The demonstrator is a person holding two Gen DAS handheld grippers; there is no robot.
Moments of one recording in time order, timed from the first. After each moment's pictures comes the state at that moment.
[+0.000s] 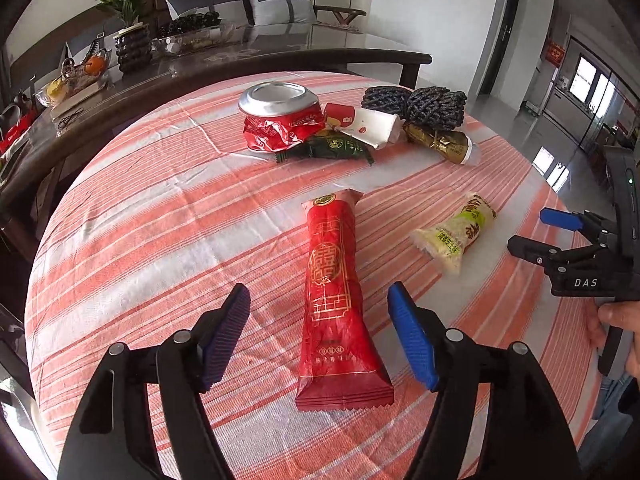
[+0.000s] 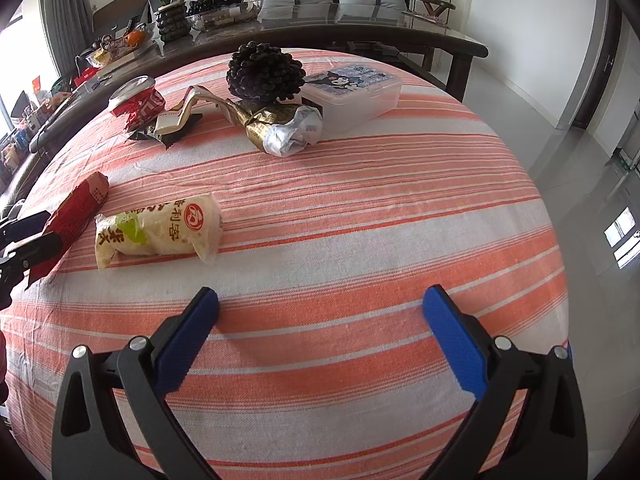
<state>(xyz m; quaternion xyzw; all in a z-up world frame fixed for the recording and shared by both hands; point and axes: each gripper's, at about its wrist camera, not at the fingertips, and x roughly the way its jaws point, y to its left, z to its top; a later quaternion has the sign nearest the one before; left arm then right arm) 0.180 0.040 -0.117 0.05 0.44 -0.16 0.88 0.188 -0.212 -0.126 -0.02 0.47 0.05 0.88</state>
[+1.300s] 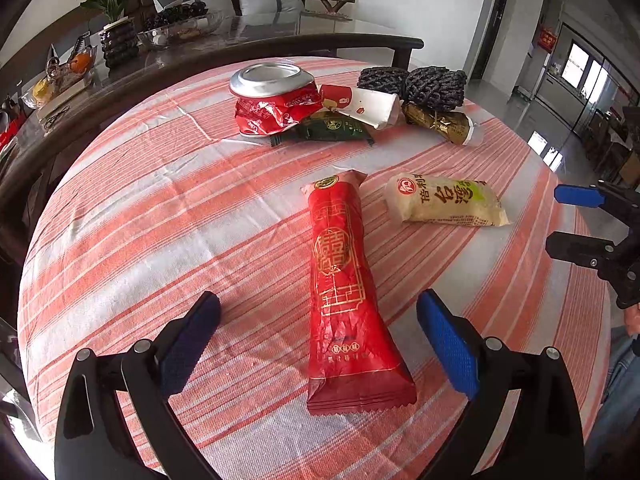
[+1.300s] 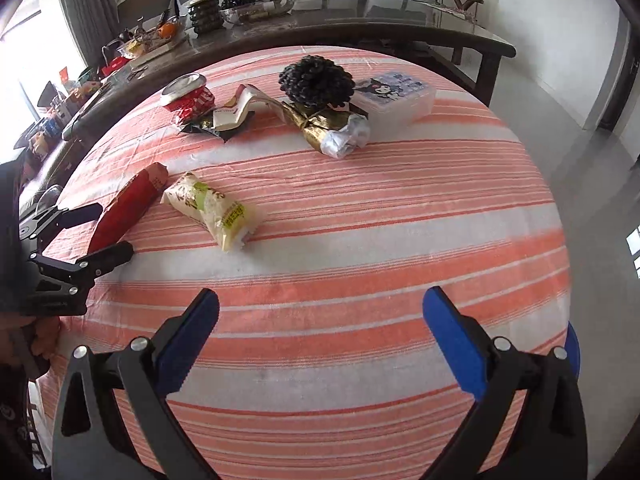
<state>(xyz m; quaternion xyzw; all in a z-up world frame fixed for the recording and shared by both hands) 0.188 0.045 -0.125 0.05 0.46 -0.18 0.87 0.170 -0.190 -0.094 -0.03 0.49 0.13 0.86</state>
